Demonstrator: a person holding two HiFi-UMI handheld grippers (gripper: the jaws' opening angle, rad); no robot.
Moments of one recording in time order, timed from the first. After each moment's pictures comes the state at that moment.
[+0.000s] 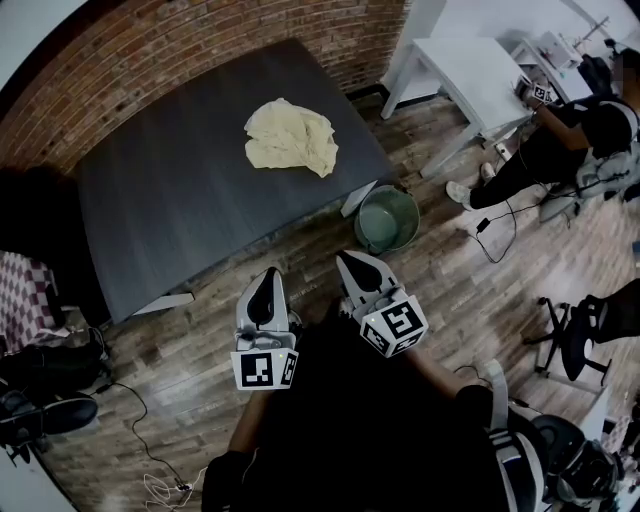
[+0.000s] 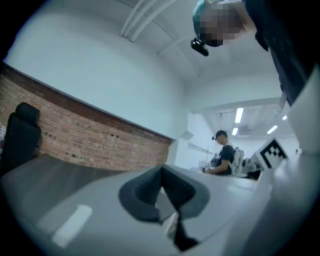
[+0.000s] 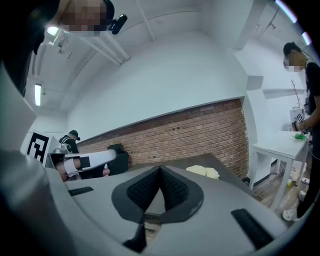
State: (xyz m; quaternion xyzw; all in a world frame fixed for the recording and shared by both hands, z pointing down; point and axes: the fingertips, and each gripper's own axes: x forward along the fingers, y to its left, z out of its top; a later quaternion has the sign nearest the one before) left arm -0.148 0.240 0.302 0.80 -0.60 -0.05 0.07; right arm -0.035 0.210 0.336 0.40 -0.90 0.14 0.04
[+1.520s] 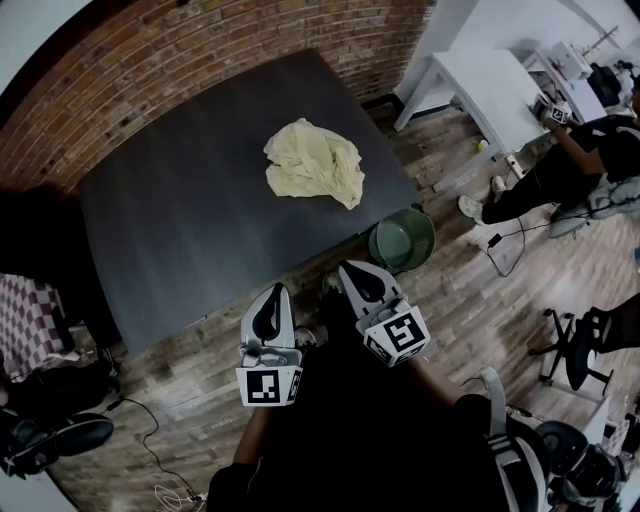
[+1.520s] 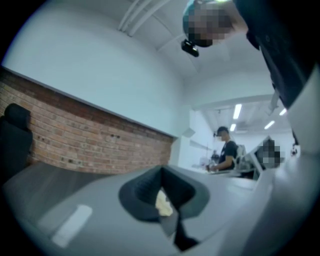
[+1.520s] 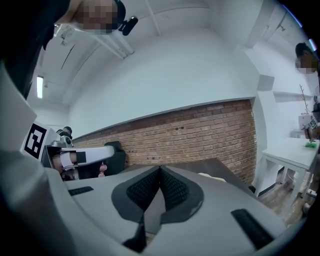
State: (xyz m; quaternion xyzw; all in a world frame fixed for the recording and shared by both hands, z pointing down) left arm -0.214 0.160 0.311 0.81 -0.58 -0.03 0.06; right arm -0.110 0.123 0.347 0.39 -0.91 0.11 0.06
